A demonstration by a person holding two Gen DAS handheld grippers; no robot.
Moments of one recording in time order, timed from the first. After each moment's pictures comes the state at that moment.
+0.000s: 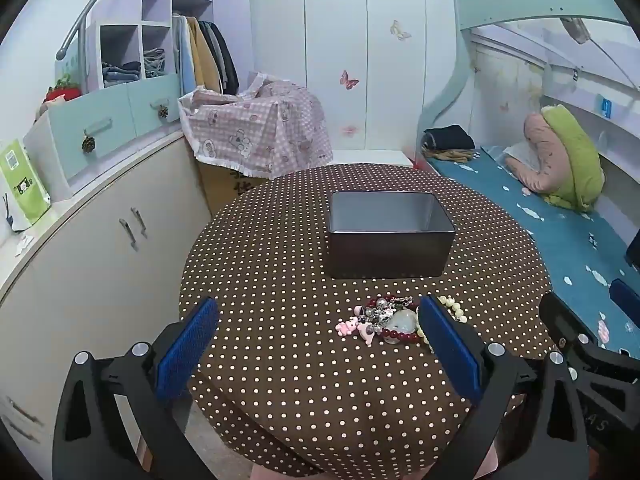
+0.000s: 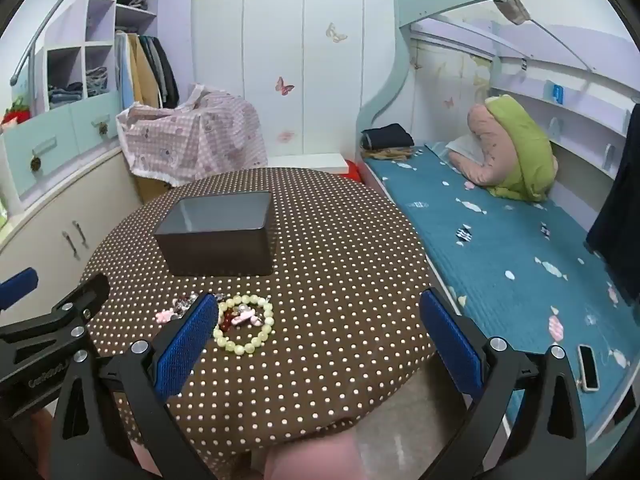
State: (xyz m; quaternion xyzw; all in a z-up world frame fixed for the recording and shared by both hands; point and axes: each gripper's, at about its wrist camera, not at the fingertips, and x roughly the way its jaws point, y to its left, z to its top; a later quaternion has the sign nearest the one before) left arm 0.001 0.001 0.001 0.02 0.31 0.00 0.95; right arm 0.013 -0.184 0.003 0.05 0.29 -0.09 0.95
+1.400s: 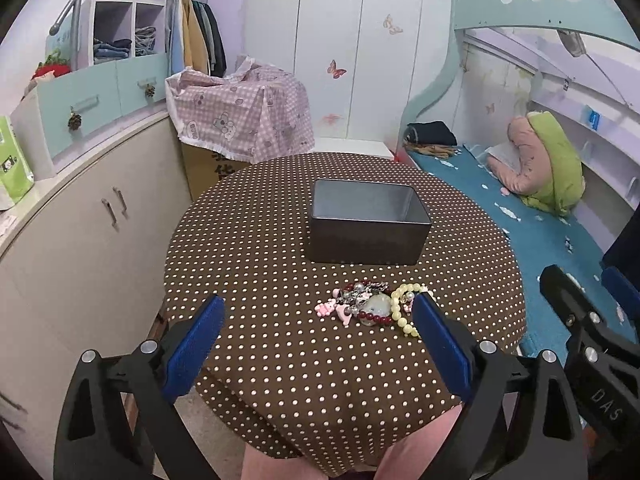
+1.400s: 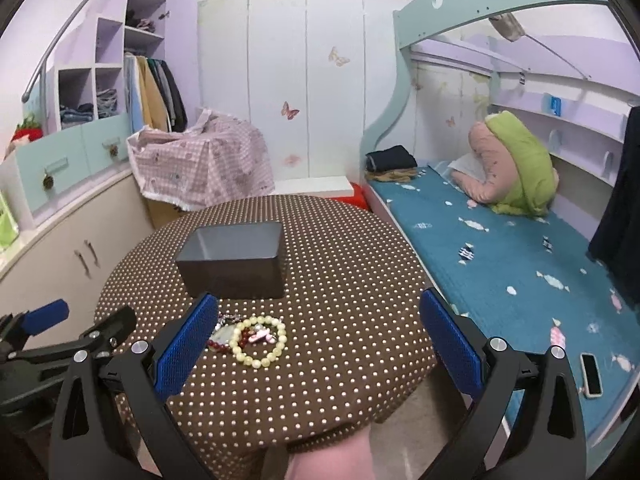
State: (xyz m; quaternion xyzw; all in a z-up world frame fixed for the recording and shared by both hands) left arm -0.013 0.005 0.008 -0.01 0.33 -0.04 0.94; right arm -0.013 -0.183 0.032 0.05 0.25 -0.08 0.96
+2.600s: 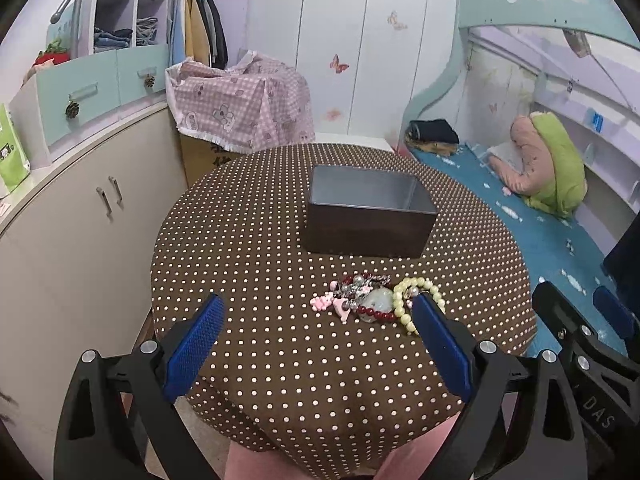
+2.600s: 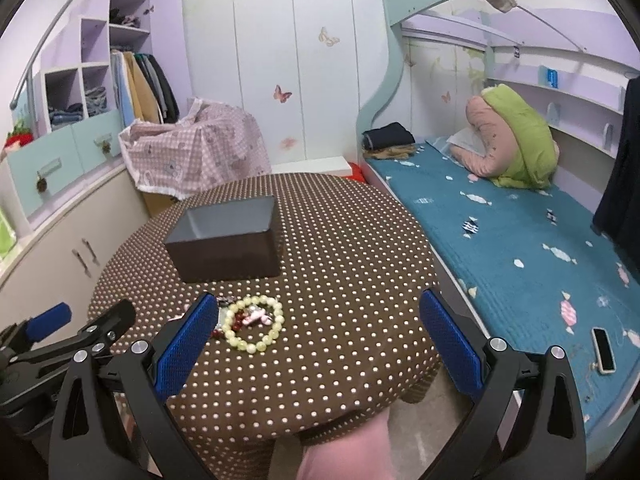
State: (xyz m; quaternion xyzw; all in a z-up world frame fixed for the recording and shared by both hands) left arm 0.000 -0.001 -0.017 -0.01 0.33 -0.04 0.94; right arm 0.003 -0.192 0.000 0.08 0.29 -0.08 0.95
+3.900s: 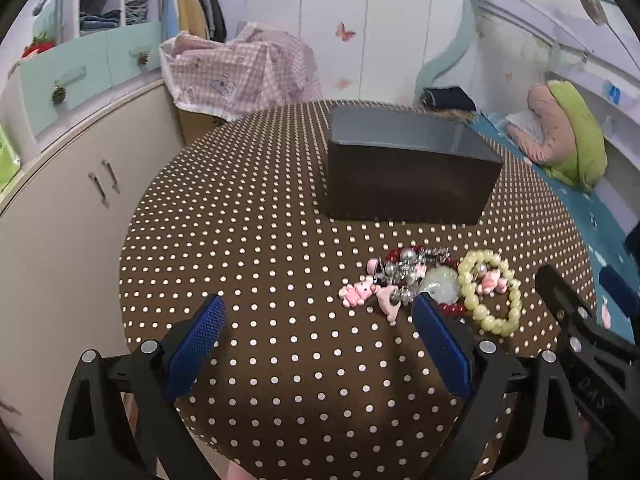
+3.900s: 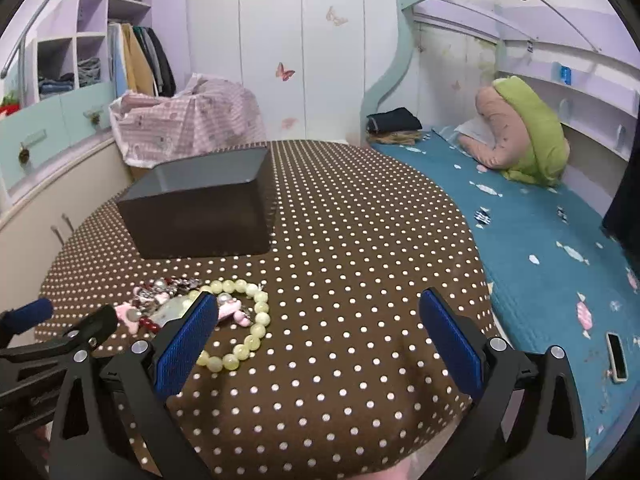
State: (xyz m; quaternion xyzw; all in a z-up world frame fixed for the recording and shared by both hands) left arm 0.056 0.008 -0.086 0.01 0.38 -0.02 0.92; right arm 0.074 -0.183 -0.081 0.06 0.31 -0.08 0.95
